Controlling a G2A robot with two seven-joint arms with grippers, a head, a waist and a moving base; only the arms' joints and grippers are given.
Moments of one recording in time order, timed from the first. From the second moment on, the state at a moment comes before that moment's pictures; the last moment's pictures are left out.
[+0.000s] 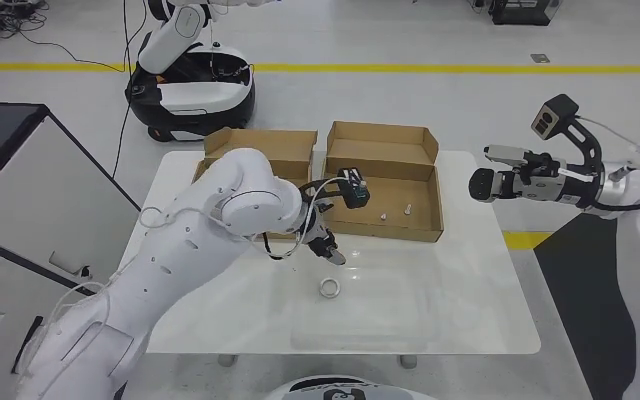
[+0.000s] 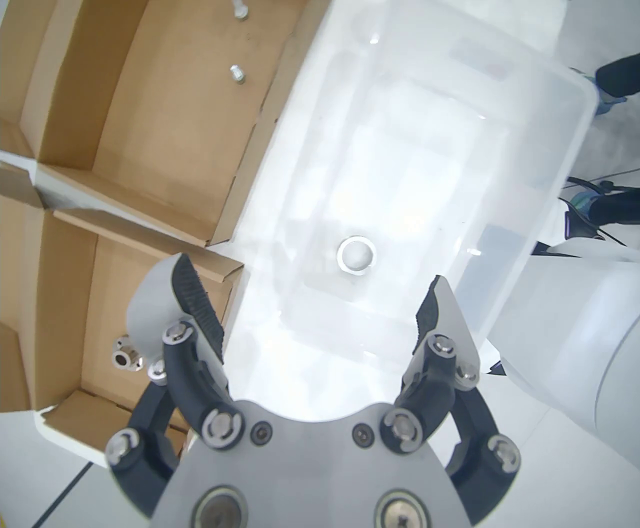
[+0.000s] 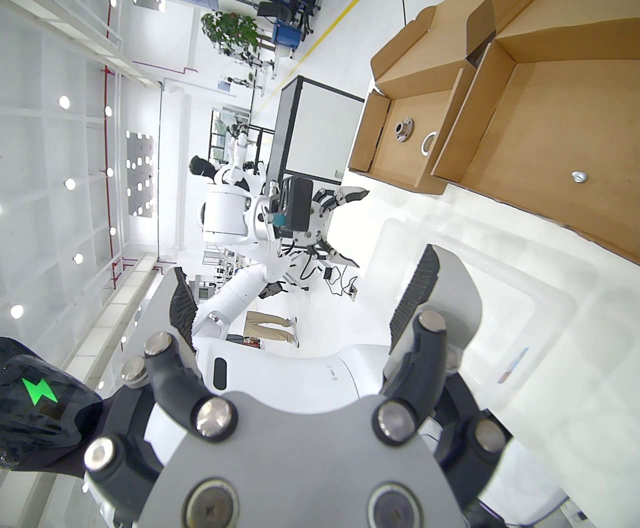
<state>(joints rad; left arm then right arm) 0.76 -1.16 -0.77 -1.85 0.51 -0.29 -1.53 -1.31 -0.85 1.79 -1.82 0.45 0.36 1.34</state>
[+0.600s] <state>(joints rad) 0.78 -1.15 -0.72 -1.92 0.49 -0.34 -1.48 -1.31 -0.85 1.79 -1.82 0.45 0.36 1.34</state>
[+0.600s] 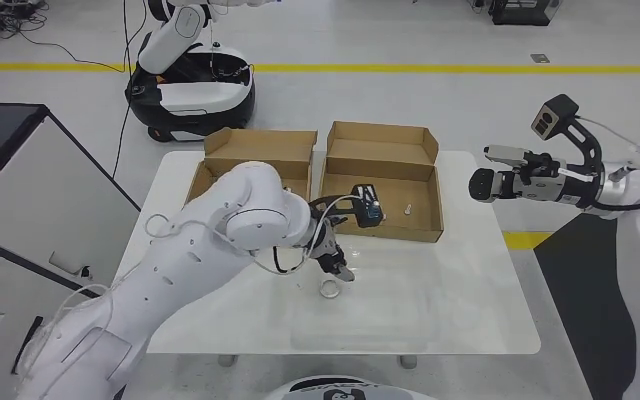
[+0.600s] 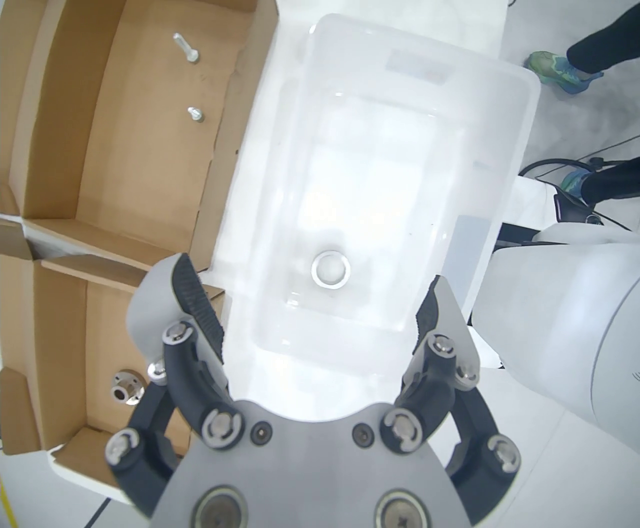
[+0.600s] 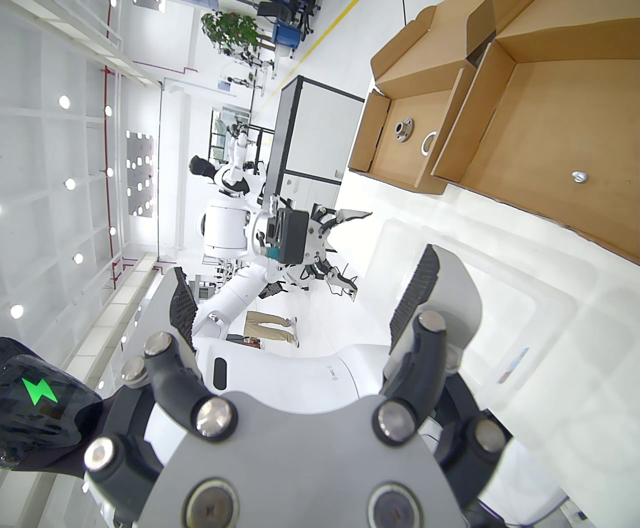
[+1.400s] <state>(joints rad) 0.71 -1.12 -0.47 -1.95 0.47 -0.33 -1.49 -1.31 -0.85 1.79 -1.82 0.45 0.36 1.34</state>
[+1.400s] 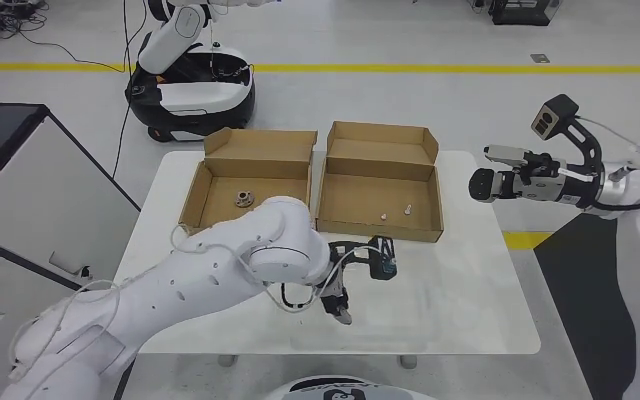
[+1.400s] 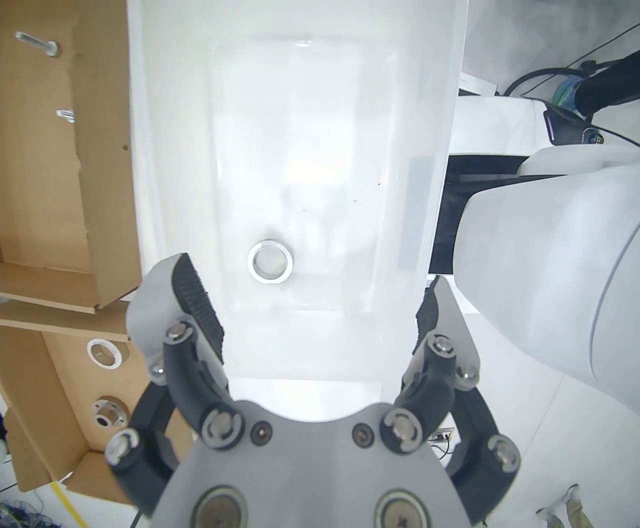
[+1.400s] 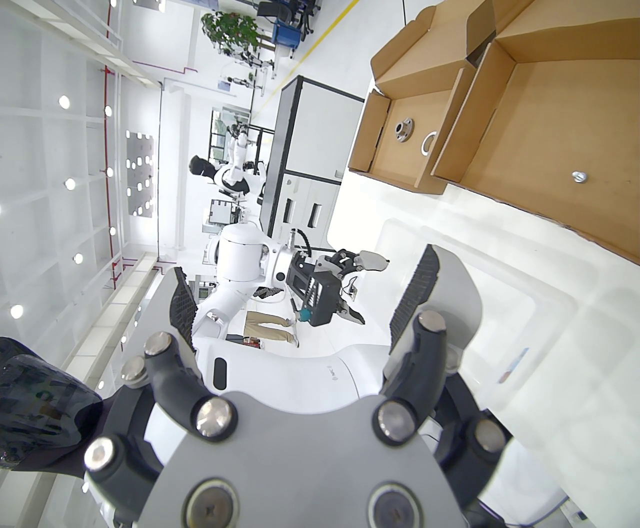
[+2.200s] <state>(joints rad) 0.64 -1.20 -0.27 -1.83 0.61 -0.28 -1.54 -1.31 -0.85 1.79 -1.82 0.45 0.36 1.34</state>
